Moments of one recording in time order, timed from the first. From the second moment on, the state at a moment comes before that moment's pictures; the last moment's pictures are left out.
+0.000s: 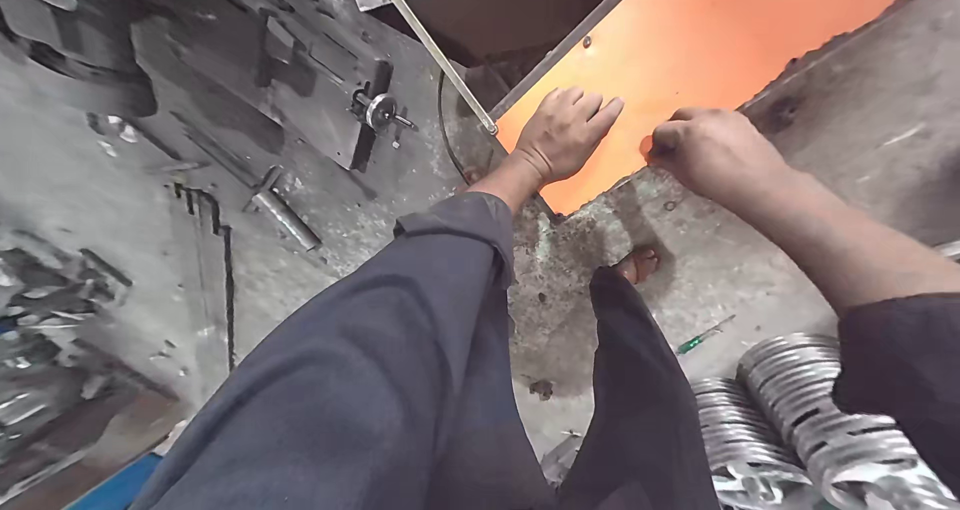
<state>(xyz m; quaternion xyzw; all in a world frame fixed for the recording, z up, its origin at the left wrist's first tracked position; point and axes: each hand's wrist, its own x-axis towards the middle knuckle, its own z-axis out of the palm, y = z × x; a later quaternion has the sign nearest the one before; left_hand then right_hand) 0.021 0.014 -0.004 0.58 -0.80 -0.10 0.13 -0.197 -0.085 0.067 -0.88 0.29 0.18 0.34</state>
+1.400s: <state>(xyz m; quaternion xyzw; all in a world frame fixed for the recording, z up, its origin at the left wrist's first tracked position) 0.032 0.028 -0.006 0.58 -0.80 -0.08 0.13 -0.194 -0.047 0.064 -0.75 0.53 0.10 0.38</state>
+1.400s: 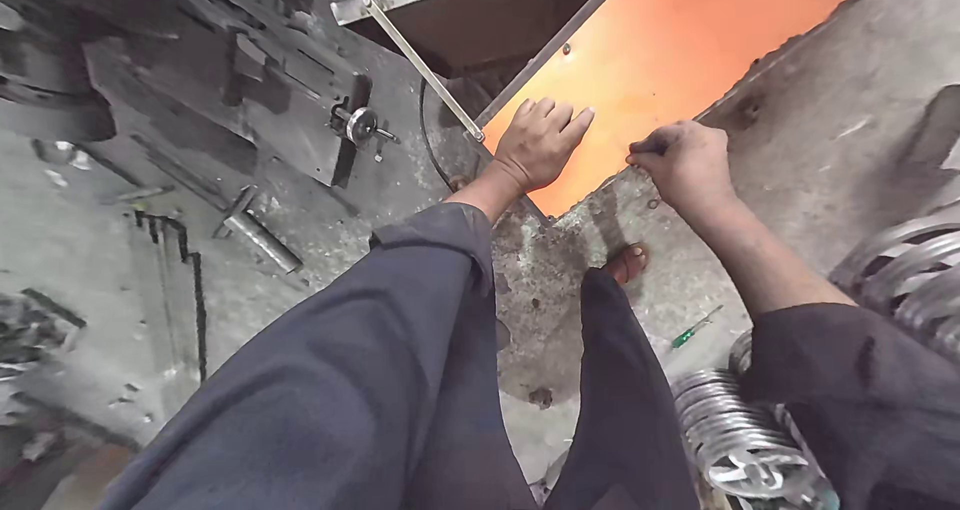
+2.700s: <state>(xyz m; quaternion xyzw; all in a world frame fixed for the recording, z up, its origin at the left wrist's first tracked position) 0.030 0.027 -0.008 0.59 -0.80 -0.07 0.14 -0.201 -0.024 0.048 -0.73 0.57 -0.01 0.36</state>
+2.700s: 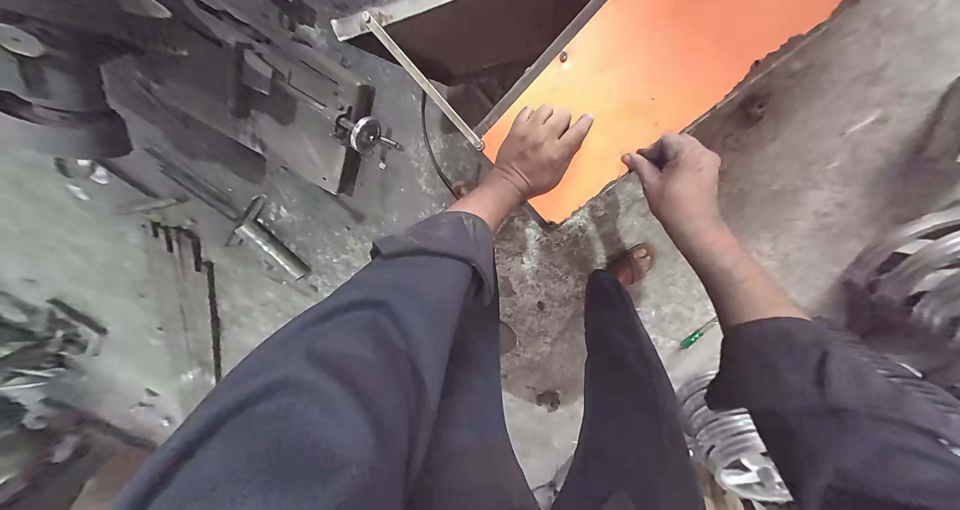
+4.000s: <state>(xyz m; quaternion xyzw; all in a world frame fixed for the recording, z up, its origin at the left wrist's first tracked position) 0.030 0.025 -0.005 0.59 -0.80 -0.08 0.12 -0.194 -0.038 0.050 -0.89 0.38 0.21 0.15</state>
